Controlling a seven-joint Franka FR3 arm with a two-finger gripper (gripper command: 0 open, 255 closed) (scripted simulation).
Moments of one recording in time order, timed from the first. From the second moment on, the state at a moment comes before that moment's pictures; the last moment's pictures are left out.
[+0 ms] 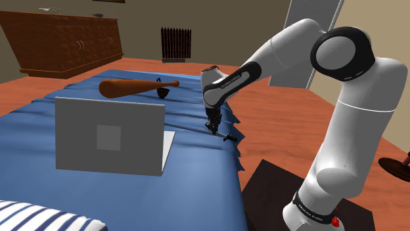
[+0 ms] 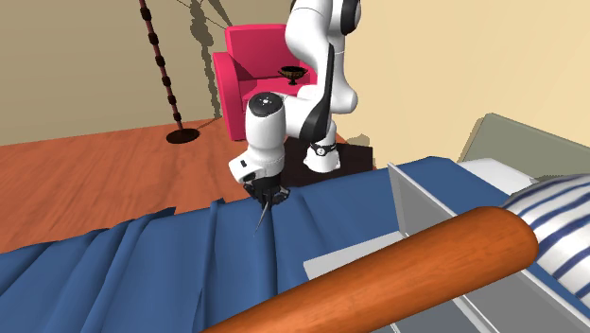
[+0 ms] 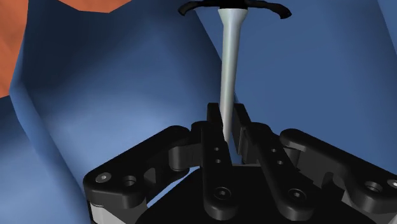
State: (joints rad) arm -0.04 0.11 -0.08 -2.20 -0.15 2.18 -0.06
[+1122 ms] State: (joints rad) arm -0.04 0.02 -0.08 -2.14 -0.15 2.02 -0.08
